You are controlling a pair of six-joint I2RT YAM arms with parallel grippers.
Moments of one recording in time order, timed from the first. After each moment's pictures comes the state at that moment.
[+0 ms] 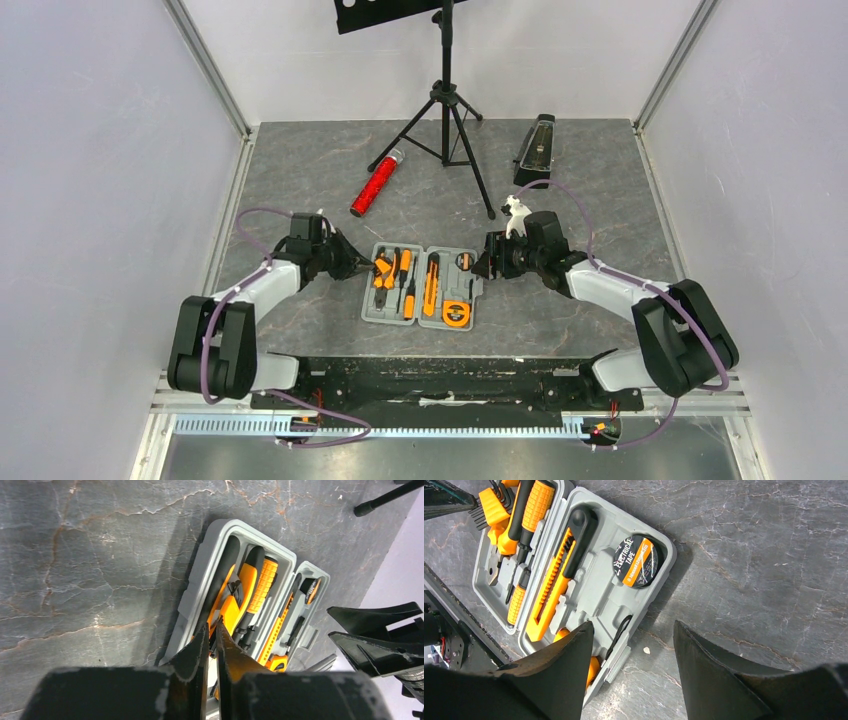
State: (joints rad) left arm -0.14 1.35 0.58 -0.12 0.40 -0.77; right arm 0.42 1.39 0.59 0.10 -0.39 0.35
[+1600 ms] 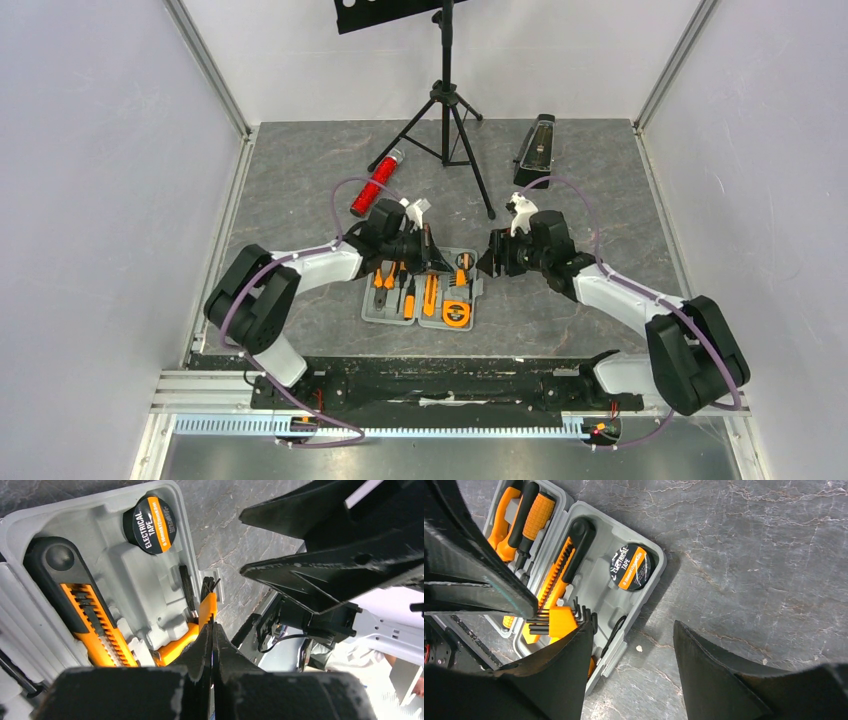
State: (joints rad) left arm -0.60 1.62 0.82 0.13 0.61 -0.77; right arm 0.42 1.31 0.58 0.06 -0.33 0.31
